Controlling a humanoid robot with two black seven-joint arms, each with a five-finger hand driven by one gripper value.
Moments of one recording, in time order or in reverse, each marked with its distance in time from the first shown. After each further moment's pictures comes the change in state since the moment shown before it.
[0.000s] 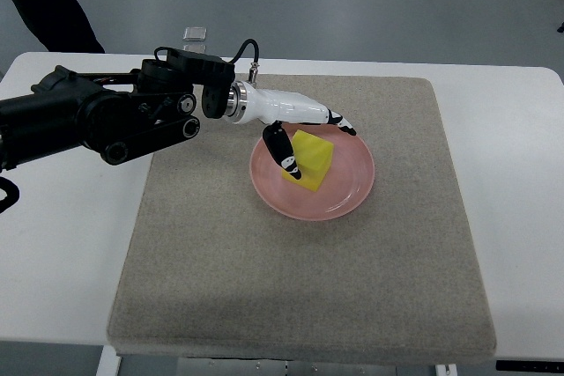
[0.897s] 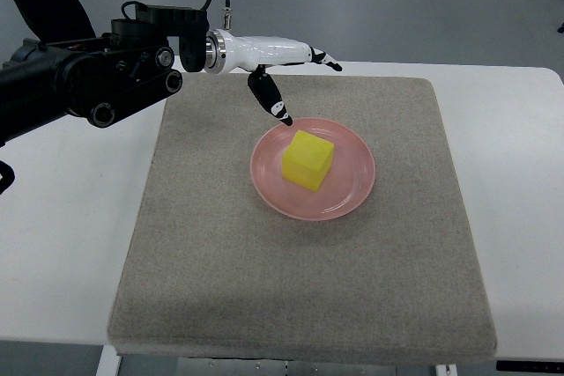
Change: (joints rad) left arm -0.025 0.022 -0.112 0.153 -0.024 0.005 0.000; right arm 0.000 0.000 0.000 0.000 0.000 0.000 0.000
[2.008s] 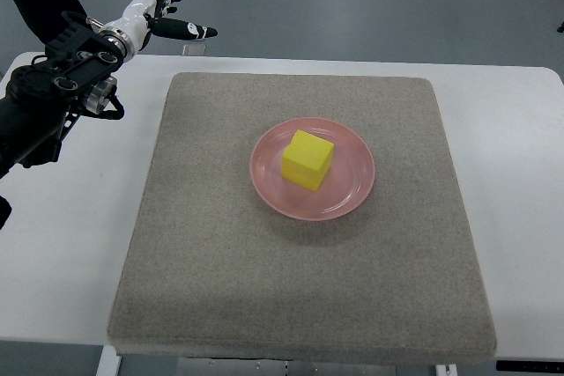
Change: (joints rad) left arm 0.157 -0.052 0.002 0.431 -1.020 0.267 0.040; right arm 0.000 0.000 0.000 0.000 0.000 0.000 0.000
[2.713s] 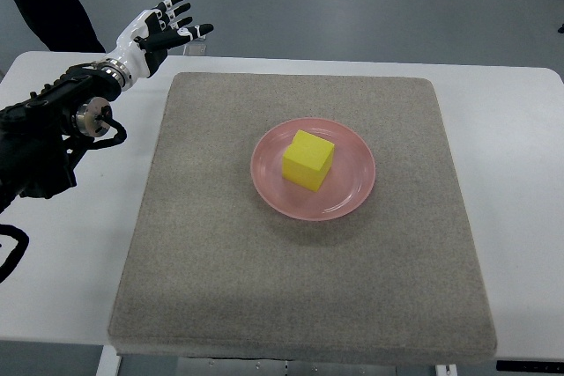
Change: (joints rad) left arm 0.145 -0.005 -0.296 -0.002 -0.172 -0.258 -0.035; right arm 0.000 0.000 0.000 0.000 0.000 0.000 0.000
